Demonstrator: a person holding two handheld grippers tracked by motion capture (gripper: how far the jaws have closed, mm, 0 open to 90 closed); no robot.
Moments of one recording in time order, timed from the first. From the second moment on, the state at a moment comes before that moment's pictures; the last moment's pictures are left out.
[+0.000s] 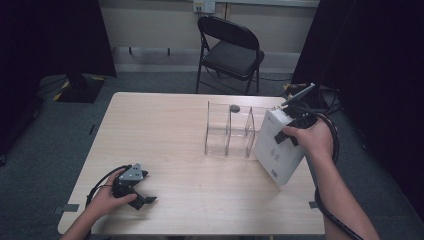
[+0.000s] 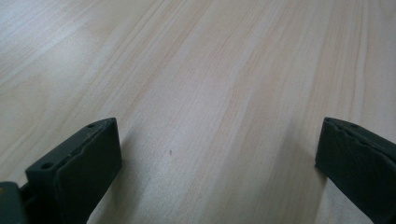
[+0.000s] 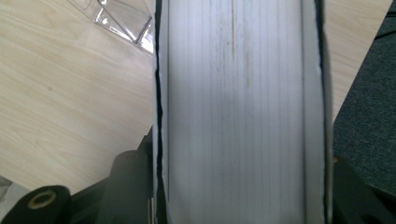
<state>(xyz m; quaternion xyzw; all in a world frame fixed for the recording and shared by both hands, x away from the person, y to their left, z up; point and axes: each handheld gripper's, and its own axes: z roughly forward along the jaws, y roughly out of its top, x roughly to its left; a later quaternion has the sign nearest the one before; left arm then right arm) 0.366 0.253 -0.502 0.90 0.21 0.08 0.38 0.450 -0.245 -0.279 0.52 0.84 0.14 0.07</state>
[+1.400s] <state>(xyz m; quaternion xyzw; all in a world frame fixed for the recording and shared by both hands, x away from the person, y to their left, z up) 0.366 0.253 -0.502 0.90 0.21 0.08 0.38 0.485 -0.238 -0.273 0.57 0.81 0.15 0.08</state>
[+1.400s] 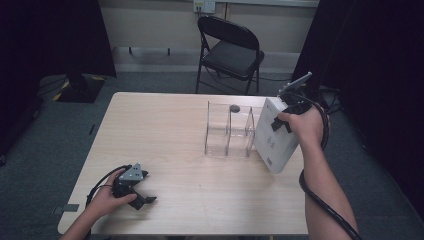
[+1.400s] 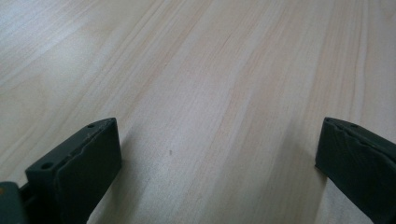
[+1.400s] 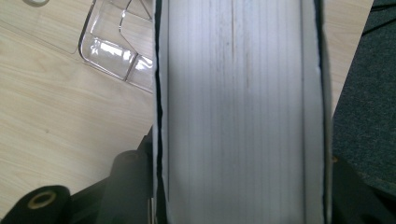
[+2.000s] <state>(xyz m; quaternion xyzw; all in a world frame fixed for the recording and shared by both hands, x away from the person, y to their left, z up) 0.366 0.254 -0.503 0.90 0.21 0.08 0.38 0.500 -0.229 -0.279 0.57 0.81 0.14 0.08</state>
